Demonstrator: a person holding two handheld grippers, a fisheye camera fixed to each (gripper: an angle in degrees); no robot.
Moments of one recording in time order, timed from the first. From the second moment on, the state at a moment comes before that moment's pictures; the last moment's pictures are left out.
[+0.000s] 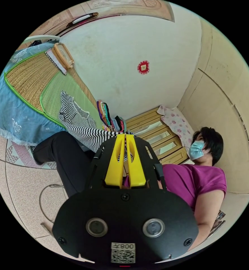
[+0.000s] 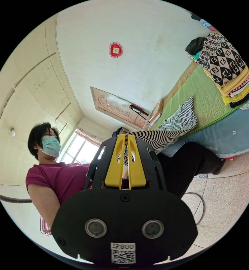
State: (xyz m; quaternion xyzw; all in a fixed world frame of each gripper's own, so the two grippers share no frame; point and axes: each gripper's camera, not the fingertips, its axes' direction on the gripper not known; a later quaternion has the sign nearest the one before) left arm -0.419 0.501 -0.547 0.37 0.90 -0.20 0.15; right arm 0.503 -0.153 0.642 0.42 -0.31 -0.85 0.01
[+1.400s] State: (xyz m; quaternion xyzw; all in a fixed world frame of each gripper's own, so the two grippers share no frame) left arm -0.421 0.321 -0.511 0.37 0.90 -0.21 0.13; right arm 0.502 -0.085 0.597 0.44 -0.31 -0.84 0.03
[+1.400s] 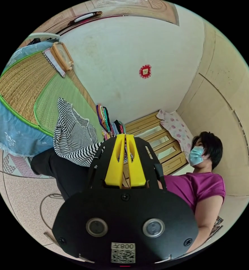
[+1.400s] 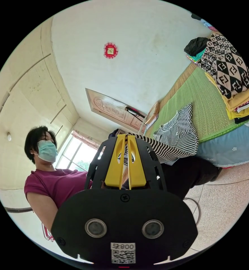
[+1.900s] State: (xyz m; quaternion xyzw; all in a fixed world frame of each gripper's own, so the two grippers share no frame) left arm -0.447 0.122 -0.471 0.35 0.89 -0.25 0.16; right arm 0.444 0.051 0.484 0.45 -0.31 -0.84 0.08
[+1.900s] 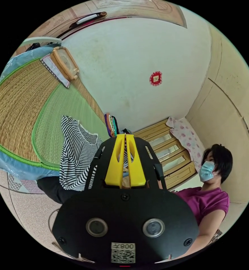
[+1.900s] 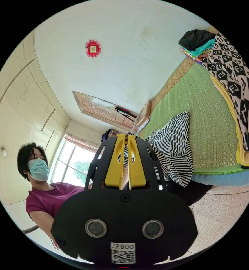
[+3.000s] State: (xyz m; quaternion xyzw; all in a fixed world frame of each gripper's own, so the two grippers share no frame) left arm -0.344 -0.325 -0.344 0.17 0.89 -0.32 0.28; right arm 0.263 0.205 0.216 0.44 -0.34 -0.79 0.27
